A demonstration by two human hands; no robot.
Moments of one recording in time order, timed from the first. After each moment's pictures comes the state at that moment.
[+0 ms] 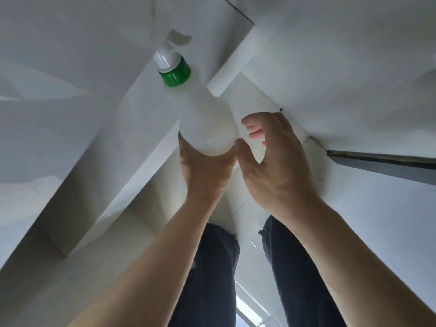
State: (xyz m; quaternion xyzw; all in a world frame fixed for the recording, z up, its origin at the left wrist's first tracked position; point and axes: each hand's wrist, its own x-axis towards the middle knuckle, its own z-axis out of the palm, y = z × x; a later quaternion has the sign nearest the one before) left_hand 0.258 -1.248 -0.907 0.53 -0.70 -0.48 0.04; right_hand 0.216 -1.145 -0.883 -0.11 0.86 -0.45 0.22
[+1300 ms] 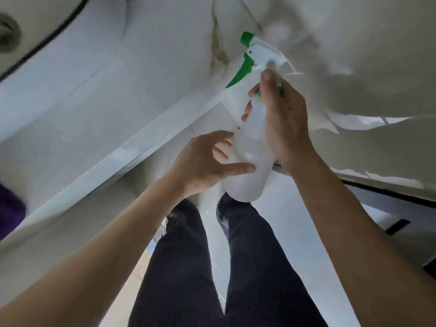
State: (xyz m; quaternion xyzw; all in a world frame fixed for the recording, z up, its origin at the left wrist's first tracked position) left_hand 0.258 -1.229 -0.569 0.27 -0.77 -0.53 -0.21; right_hand 0.136 -1.120 -0.548 -0.01 0.76 -0.58 0.28
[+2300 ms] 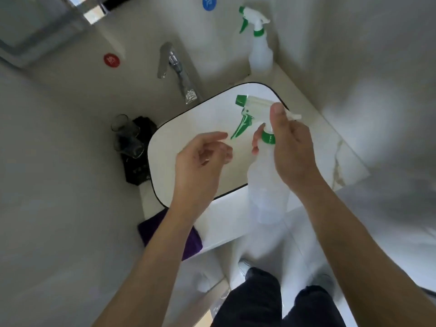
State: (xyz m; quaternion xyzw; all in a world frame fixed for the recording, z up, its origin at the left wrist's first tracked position) left_hand 0.335 -1.424 -0.307 0.40 -0.71 -0.52 0.26; right_hand 0.198 -1.344 -0.337 -0.20 0.60 -0.71 0.30
